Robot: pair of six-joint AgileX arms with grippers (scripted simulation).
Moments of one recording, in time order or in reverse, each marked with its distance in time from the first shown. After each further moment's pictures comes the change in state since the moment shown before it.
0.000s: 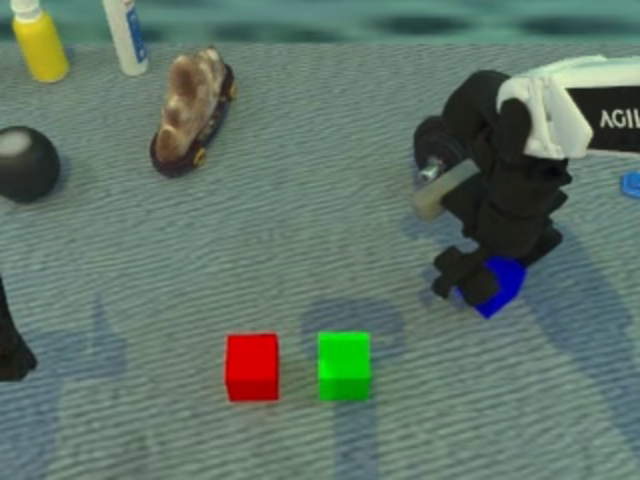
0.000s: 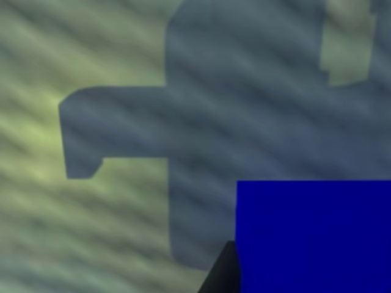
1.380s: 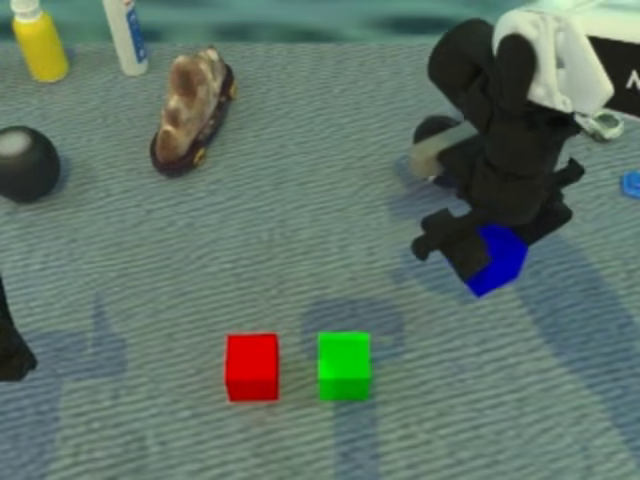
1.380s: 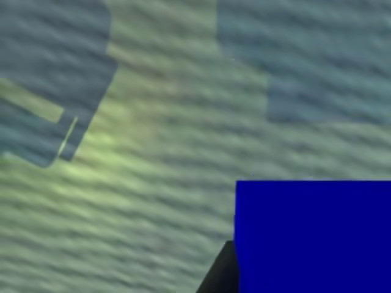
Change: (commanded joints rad) left arm 0.000 0.000 0.000 0.000 0.000 0.000; right arm 0.070 -0.144 0.098 -0.241 -0.001 0.224
